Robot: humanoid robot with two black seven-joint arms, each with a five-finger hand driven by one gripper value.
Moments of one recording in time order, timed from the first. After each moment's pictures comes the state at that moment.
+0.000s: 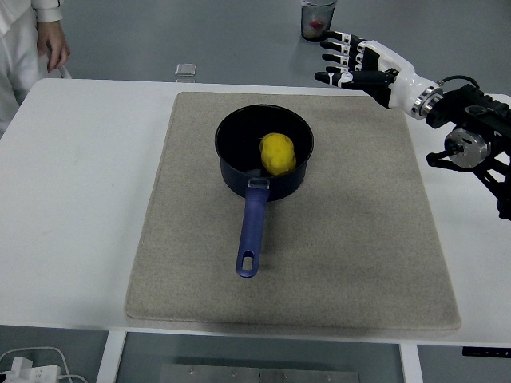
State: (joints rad) left arm 0.04 0.00 0.02 -0.13 0.05 0.02 -0.01; right arm 1.12 -0.30 0.30 0.71 -0.21 0.25 0.26
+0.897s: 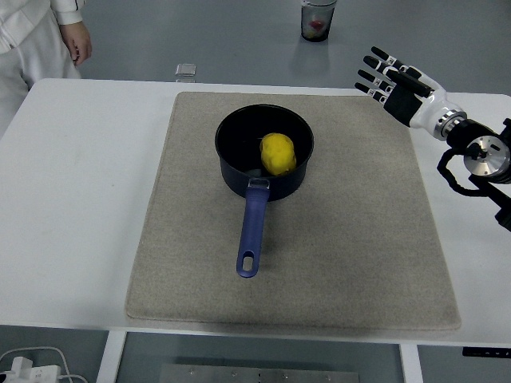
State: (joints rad) left arm 0.04 0.00 0.02 -0.13 0.05 0.02 -0.01; right arm 1.04 -0.33 0.30 0.67 0.36 0.23 0.11
